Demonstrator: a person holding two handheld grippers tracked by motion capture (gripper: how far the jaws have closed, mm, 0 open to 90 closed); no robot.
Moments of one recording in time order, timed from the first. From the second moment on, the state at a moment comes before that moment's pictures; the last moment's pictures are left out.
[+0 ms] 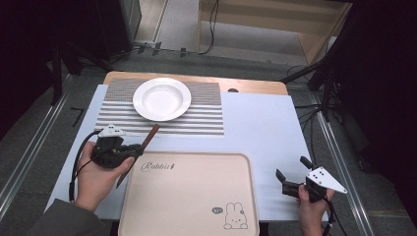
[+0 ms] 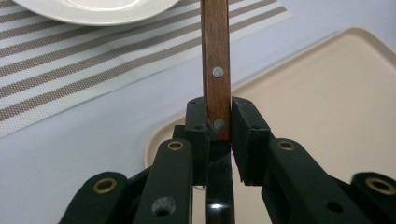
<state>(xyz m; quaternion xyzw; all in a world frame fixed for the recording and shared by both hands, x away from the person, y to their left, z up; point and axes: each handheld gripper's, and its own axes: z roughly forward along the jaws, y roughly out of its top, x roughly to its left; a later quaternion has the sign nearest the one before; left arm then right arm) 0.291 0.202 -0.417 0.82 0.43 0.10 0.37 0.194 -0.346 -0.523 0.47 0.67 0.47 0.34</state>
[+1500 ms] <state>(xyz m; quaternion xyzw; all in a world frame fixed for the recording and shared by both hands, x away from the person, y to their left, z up) 0.223 0.189 -0.486 0.81 0.46 0.05 0.36 0.194 -0.345 -0.523 0.46 0.67 0.47 0.34</state>
